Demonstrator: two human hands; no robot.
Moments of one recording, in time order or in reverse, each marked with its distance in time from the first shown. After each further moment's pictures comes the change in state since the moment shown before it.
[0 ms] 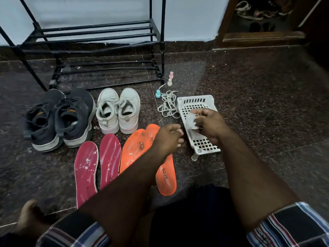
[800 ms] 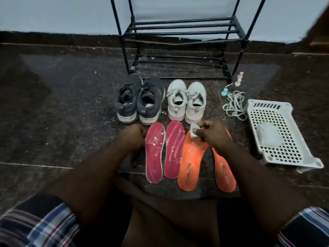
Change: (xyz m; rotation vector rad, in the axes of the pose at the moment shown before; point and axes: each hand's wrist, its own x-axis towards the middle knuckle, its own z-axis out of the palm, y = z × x) left_hand -0.090 -0.042 -0.294 1.107 0.257 -0.191; right_hand -0.037 0.045 0.185 -0.373 -0.286 -0.182
